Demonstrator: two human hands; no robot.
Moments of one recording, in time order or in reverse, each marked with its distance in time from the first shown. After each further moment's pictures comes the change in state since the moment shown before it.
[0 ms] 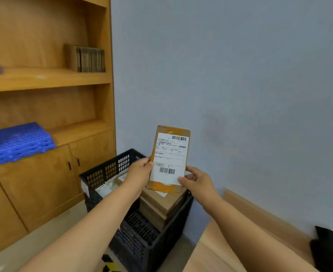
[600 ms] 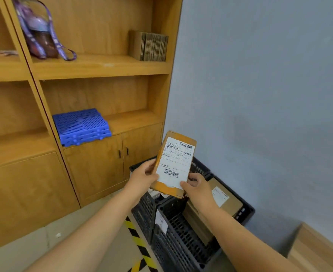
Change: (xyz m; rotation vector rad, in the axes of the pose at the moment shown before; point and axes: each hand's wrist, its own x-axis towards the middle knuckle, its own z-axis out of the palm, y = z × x) left_hand 0.092 -0.062 -0.231 0.150 0.098 -0.119; right_hand 0.112 -0.018 0.245 0.021 -0.143 0.105
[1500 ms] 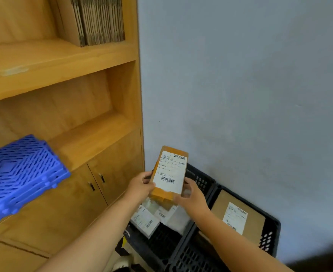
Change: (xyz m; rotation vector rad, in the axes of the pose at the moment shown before) left_hand 0.375 -0.021 -0.012 0.176 -0.196 -0.209; right_hand 0.308 -0.002 0.074 0.080 0.069 0.180
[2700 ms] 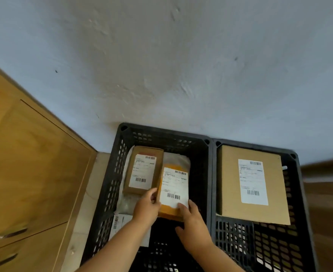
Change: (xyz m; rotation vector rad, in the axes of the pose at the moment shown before) left_hand 0.302 -0.191 0.146 0.437 -0.557 -0.264; right_hand 0.199 0.222 0.070 -0.519 0.020 0.625
